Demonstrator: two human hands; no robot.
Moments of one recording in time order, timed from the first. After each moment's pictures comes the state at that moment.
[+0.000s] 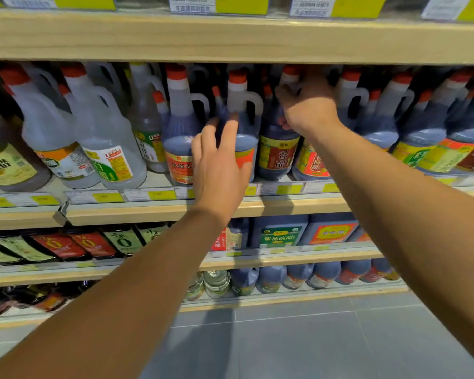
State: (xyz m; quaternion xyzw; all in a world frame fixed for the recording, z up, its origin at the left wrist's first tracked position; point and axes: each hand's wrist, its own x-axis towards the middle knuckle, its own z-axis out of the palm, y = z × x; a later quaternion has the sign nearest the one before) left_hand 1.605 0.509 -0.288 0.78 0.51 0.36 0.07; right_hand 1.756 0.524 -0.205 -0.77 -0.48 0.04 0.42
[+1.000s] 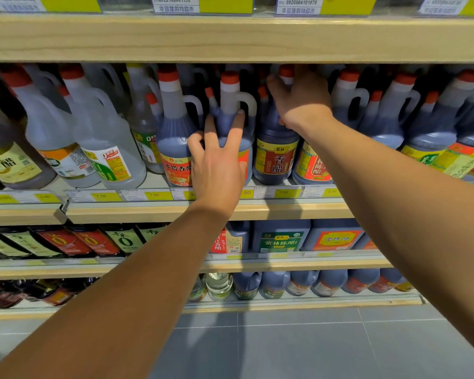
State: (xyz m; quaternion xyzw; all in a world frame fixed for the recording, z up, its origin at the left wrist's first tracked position) left_hand 1.622 0.524 -0.303 0.77 0.55 0.31 -0.05; right_hand 1.776 0.546 -0.205 -0.77 -0.54 -0.03 0.35
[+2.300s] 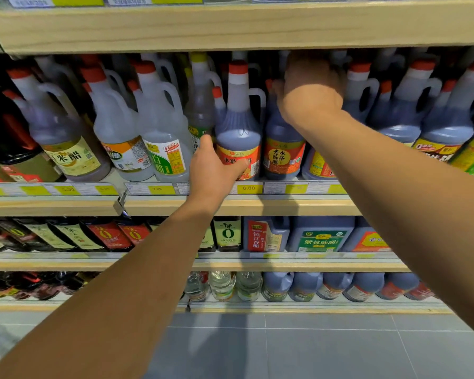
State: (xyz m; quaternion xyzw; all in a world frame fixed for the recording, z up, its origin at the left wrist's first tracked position) left_hand 1.515 0.557 -0.309 0.67 0.56 0.40 0.27; right_hand 1.676 0.561 -0.198 -0.79 -0.56 -0.13 0.22
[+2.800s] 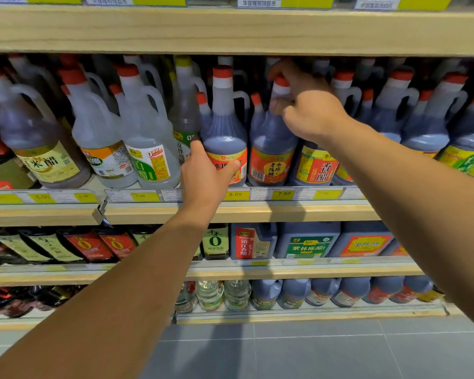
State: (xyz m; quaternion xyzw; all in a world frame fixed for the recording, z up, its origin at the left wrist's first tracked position) left_hand 1.530 0.559 -0.315 0.66 0.59 0.41 0.21; right_hand 1.712 0.538 -0.205 -0.65 -0.70 -0.07 0.29
